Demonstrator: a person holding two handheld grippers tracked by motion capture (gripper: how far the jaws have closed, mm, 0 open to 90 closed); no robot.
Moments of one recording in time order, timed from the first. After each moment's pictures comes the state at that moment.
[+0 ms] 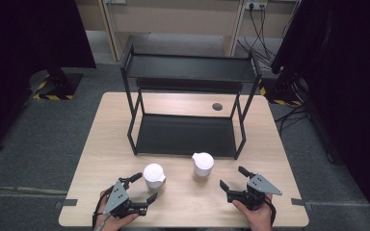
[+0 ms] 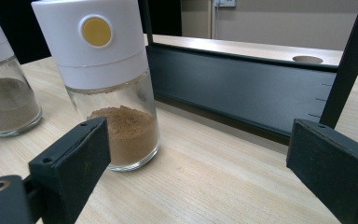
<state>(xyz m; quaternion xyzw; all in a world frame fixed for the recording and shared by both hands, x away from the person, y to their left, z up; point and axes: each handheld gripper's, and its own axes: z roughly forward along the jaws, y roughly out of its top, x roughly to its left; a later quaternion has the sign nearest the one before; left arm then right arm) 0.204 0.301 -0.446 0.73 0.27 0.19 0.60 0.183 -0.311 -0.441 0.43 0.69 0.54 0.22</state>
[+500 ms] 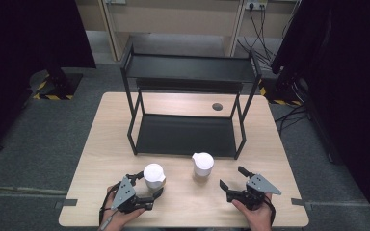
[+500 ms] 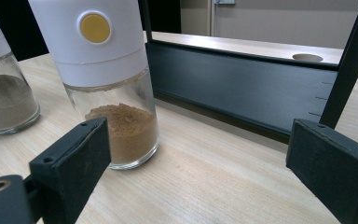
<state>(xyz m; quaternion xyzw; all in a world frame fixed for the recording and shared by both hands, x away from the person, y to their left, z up) 0.215 0.283 -0.447 0.73 0.28 0.19 0.59 0.184 -0.309 -0.440 0.43 0.70 0.53 0.22</state>
